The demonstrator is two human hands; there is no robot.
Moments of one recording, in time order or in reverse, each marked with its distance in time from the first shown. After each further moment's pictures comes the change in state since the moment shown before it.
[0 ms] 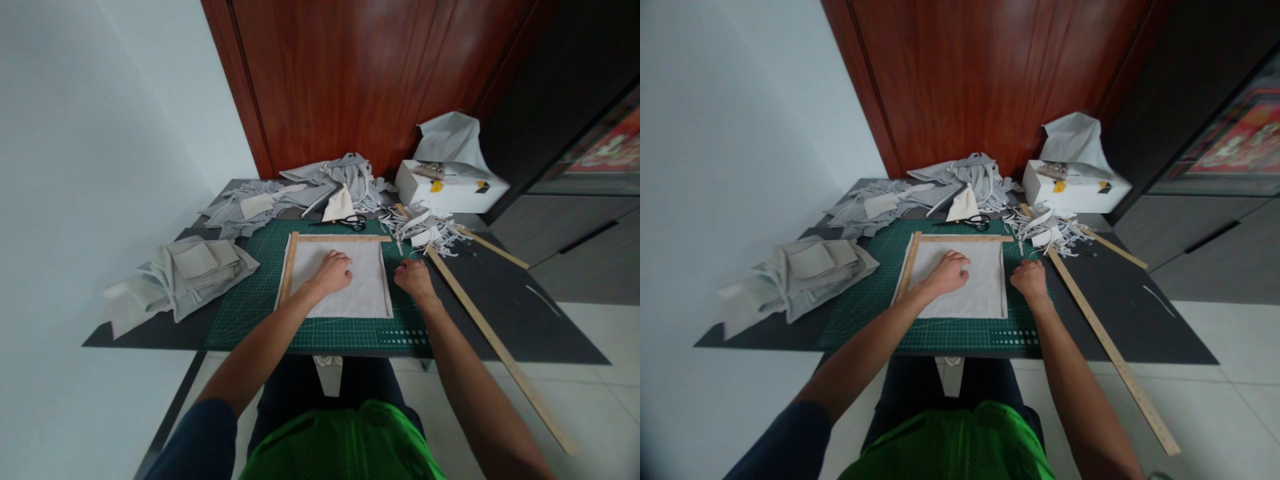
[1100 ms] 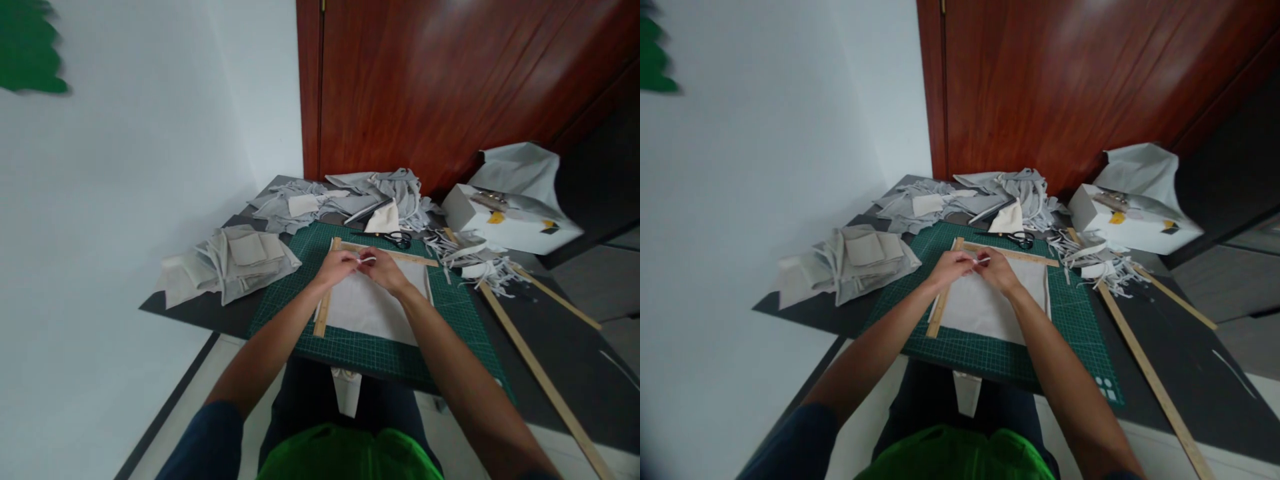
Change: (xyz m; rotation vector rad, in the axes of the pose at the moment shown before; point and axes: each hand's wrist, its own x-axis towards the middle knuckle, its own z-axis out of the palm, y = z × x) left_hand -0.044 -0.081 -0.037 -1.015 0.291 -0.502; right_hand 0.020 -0.210 0.004 0.983 -0.450 -0.268
